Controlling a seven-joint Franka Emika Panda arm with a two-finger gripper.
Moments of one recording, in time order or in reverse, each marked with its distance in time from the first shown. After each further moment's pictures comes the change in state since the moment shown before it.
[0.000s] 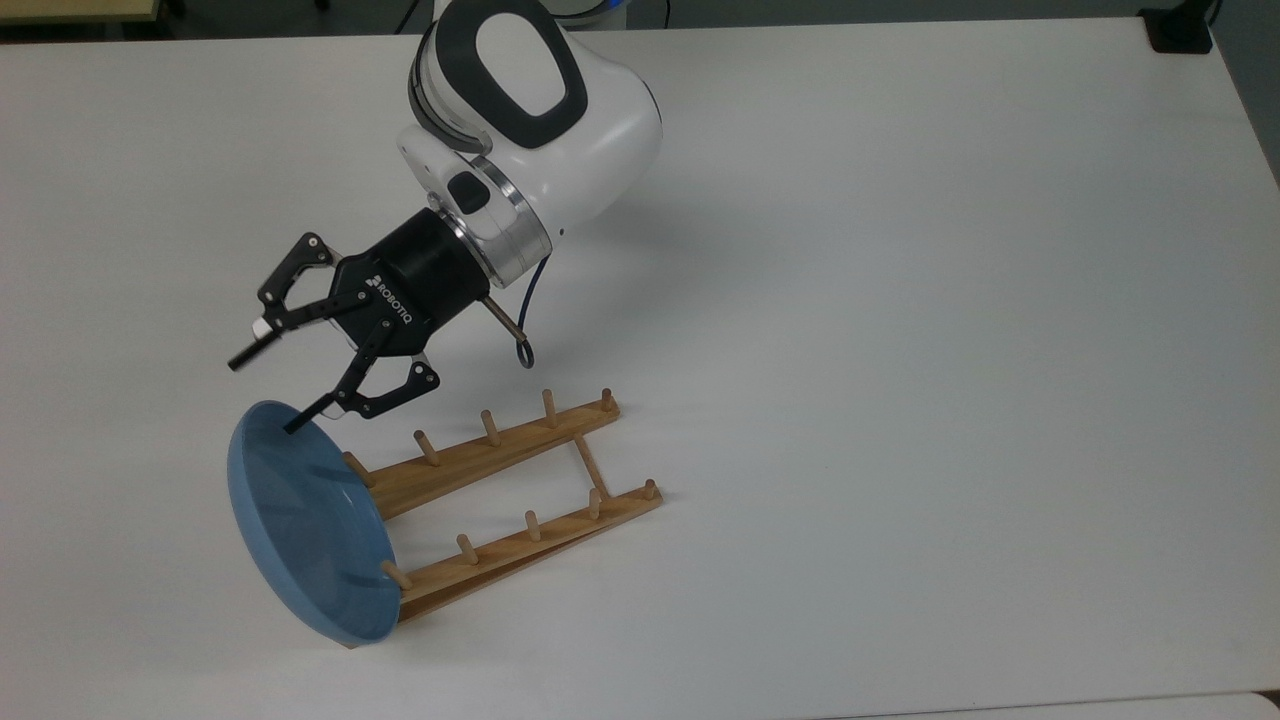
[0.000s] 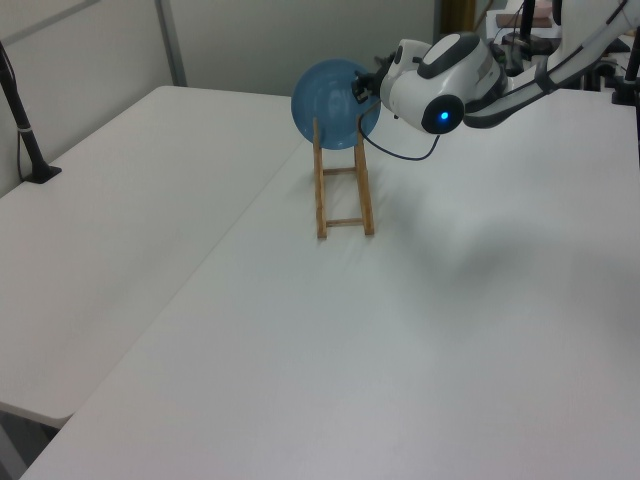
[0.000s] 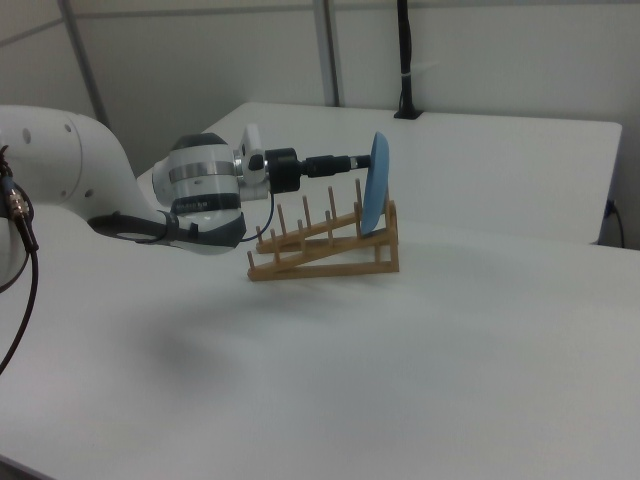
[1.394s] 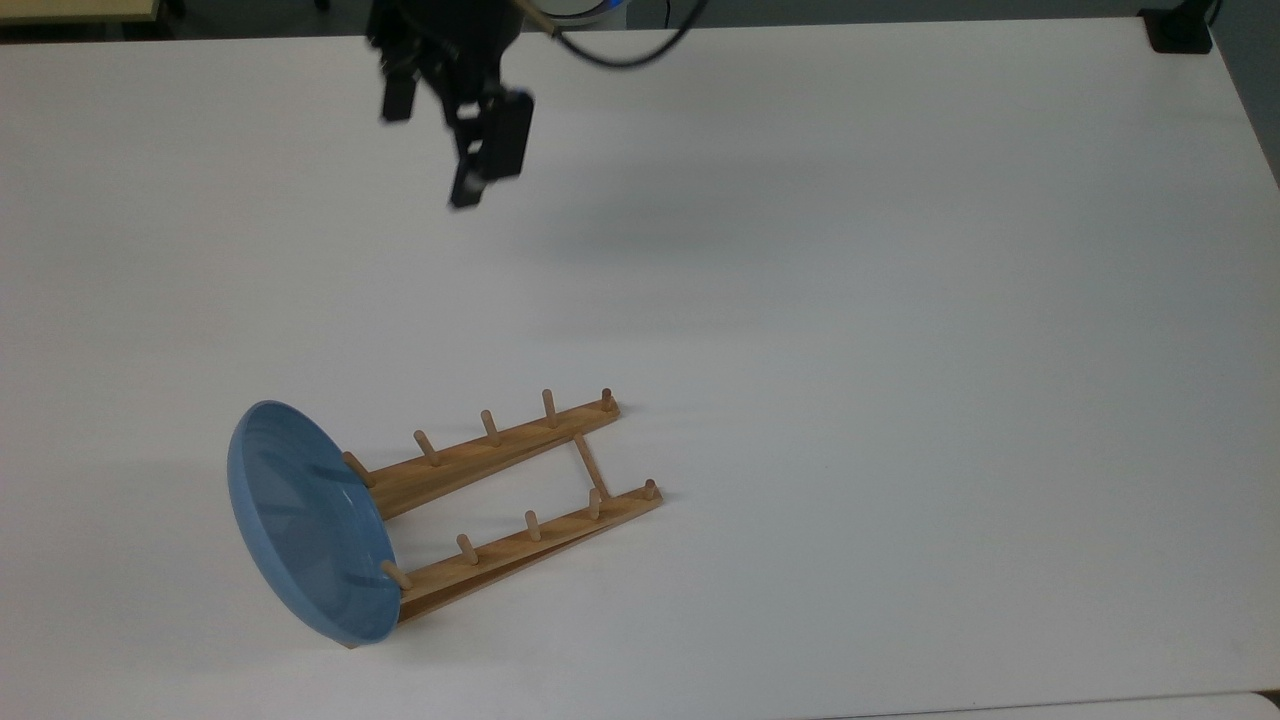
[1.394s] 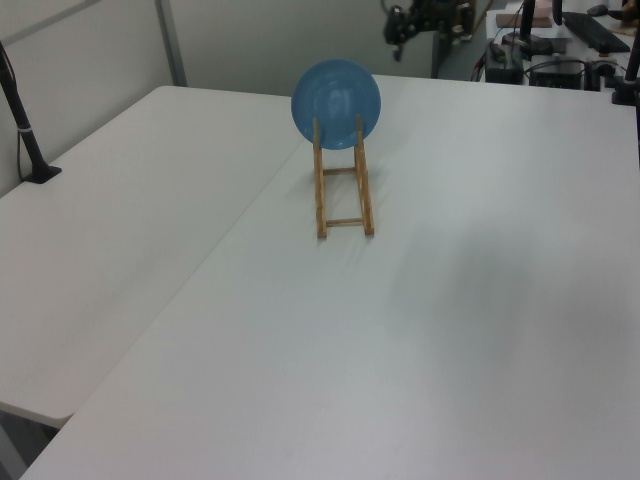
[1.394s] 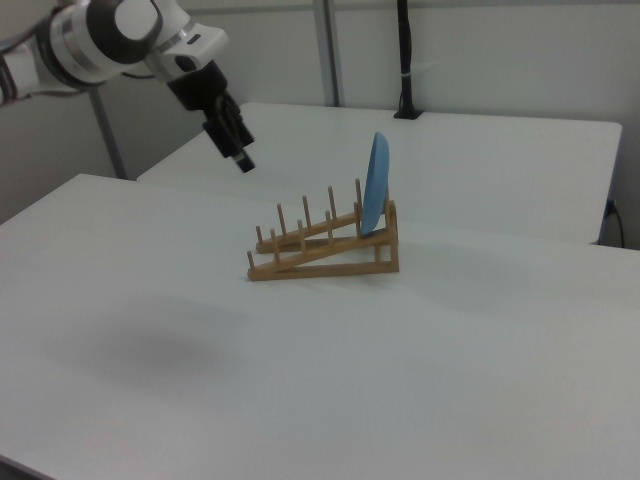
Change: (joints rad) arm -0.045 -0.336 0.113 0.105 1.583 -0.383 -0.681
